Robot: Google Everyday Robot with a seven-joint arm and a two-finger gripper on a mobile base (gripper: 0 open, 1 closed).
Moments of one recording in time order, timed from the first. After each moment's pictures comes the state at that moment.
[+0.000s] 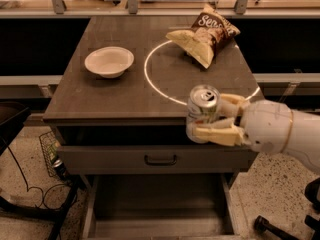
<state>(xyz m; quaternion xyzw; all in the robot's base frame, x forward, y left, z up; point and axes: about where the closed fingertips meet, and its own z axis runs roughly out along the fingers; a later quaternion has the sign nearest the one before) 0.448 -0.091 0.908 -0.44 0.59 0.32 0.60</state>
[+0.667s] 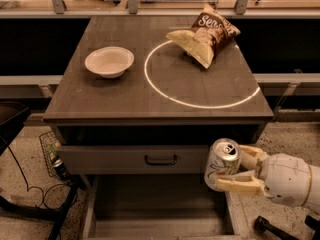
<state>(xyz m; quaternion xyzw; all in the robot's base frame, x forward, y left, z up) 0.384 -0.140 0.817 -0.41 0.62 0.35 0.56</state>
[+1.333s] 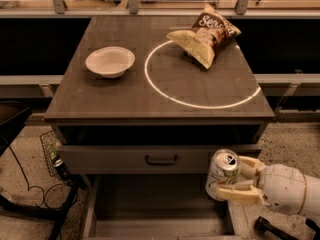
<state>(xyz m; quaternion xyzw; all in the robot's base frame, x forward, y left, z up) 0.382 -0.149 0.779 -0.40 0.63 0.36 0.55</state>
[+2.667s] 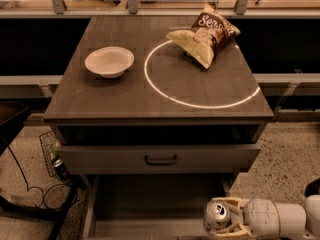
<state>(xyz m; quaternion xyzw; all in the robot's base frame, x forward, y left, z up) 0.344 -0.161 0.602 -0.51 0.56 0.41 0.50</state>
